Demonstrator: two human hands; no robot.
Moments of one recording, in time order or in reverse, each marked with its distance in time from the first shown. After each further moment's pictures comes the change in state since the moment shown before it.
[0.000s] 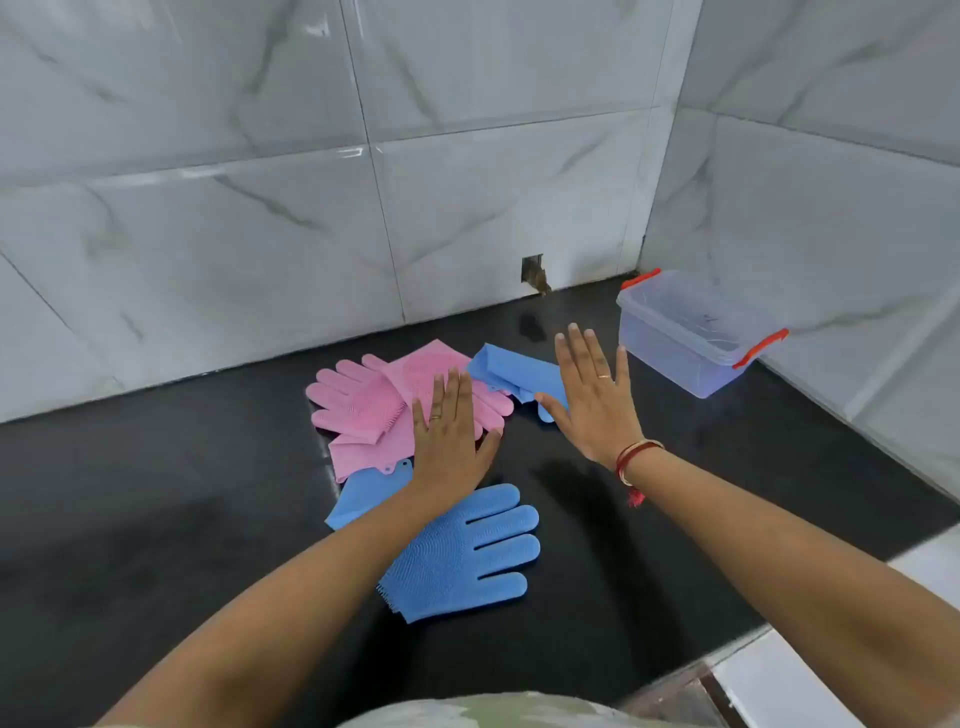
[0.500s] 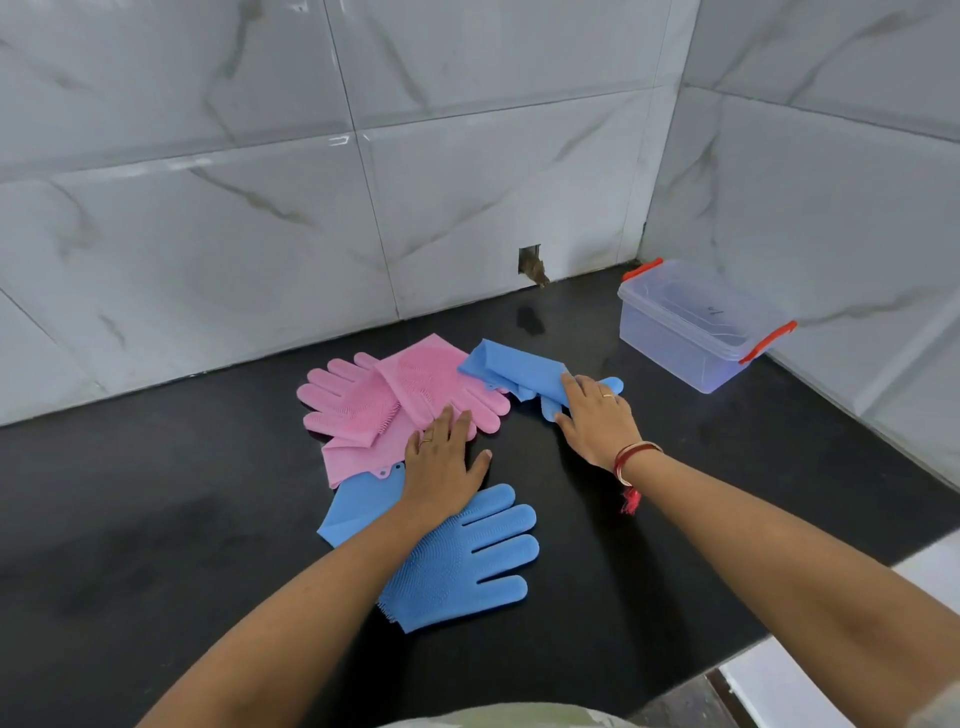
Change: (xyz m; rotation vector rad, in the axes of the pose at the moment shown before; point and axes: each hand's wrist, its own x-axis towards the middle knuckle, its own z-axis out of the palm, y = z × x) left_hand -0.003 -0.019 0.026 -0.042 -0.193 -0.047; right_hand -0.001 0.005 0.020 0.150 -0.303 0.128
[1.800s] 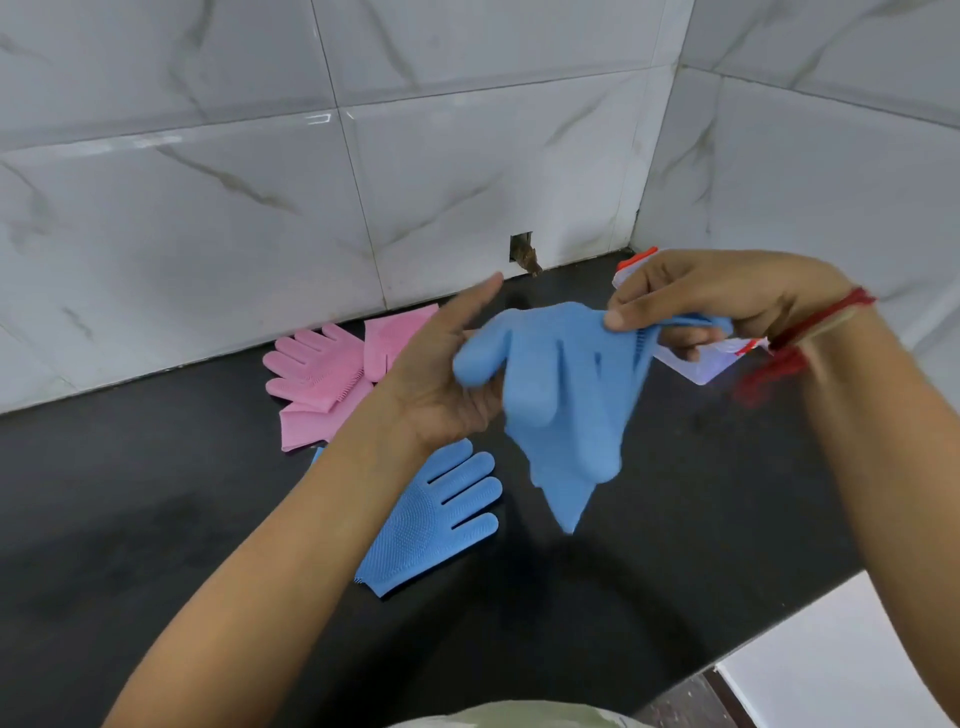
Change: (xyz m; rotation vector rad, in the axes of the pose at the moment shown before) left_hand -0.012 0.077 -0.198 -2.012 -0.926 -0.254; right_hand -0.022 0.003 -0.223 0.830 -0.716 -0.236
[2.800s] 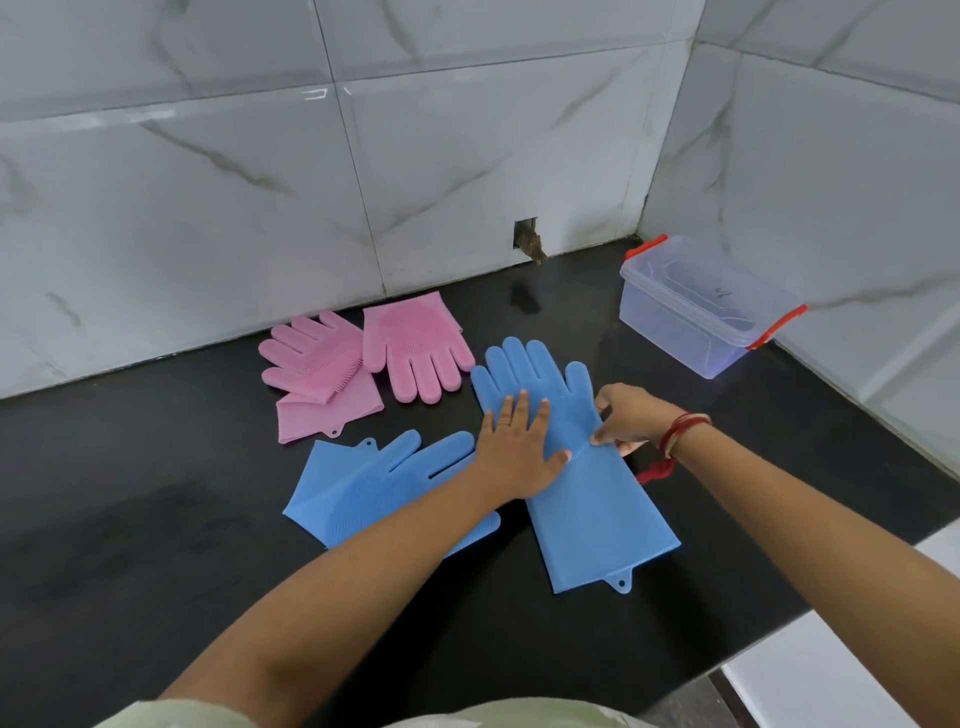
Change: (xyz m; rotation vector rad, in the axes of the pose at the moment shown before) left_hand 0.119 -0.106 -0.121 2.132 0.459 -0.034; right_hand 0.092 0.140 0.062 -0.206 0.404 0.530
